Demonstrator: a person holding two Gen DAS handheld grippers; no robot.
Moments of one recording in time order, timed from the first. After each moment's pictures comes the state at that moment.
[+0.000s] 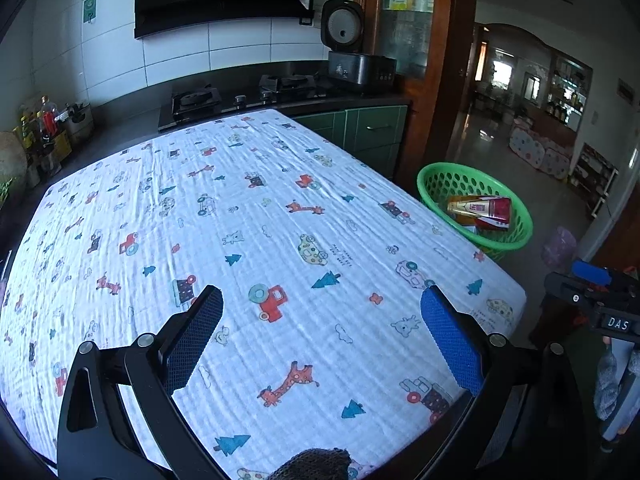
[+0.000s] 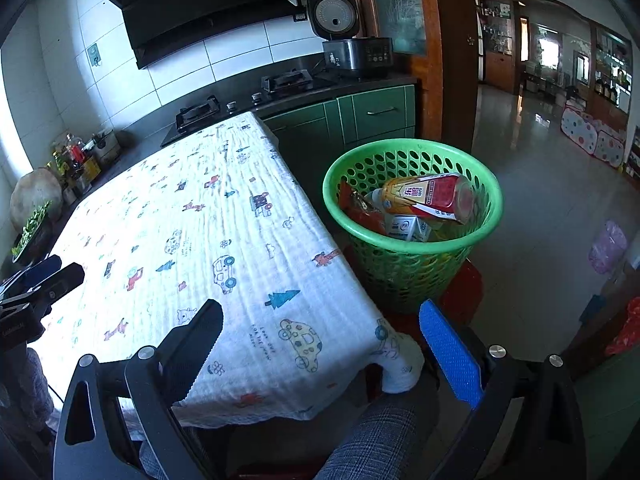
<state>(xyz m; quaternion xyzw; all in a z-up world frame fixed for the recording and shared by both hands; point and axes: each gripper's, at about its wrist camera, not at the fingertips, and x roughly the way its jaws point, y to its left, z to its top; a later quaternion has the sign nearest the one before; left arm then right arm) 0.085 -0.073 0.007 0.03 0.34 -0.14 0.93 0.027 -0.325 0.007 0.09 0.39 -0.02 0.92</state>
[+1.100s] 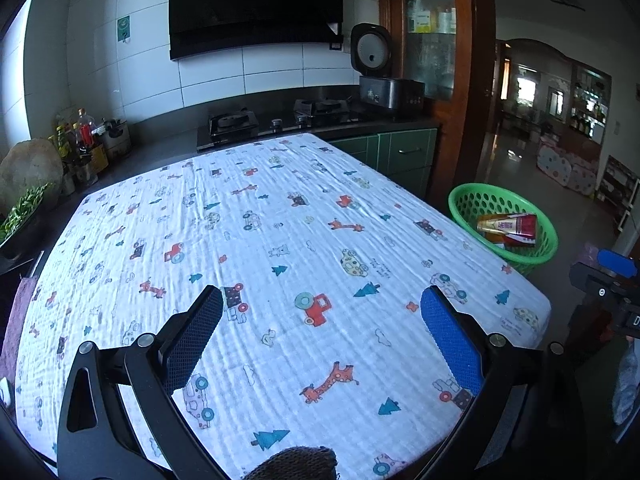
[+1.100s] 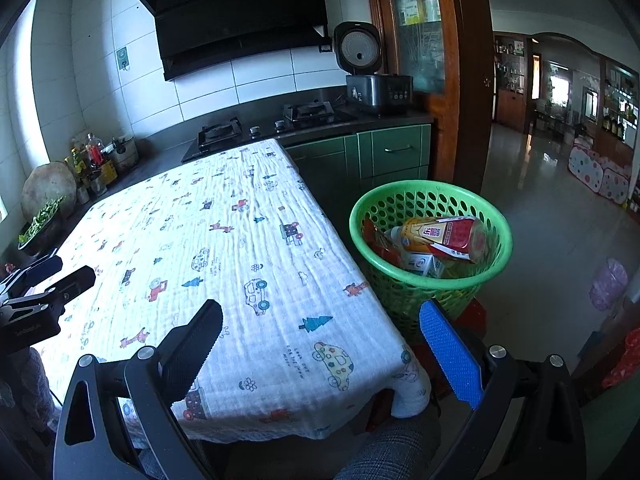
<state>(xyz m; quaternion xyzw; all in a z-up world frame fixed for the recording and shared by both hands) 0.063 -0.053 0.015 0.04 0.30 -0.07 0.95 0.018 -0.297 0.025 0.06 0.33 0.00 0.94</state>
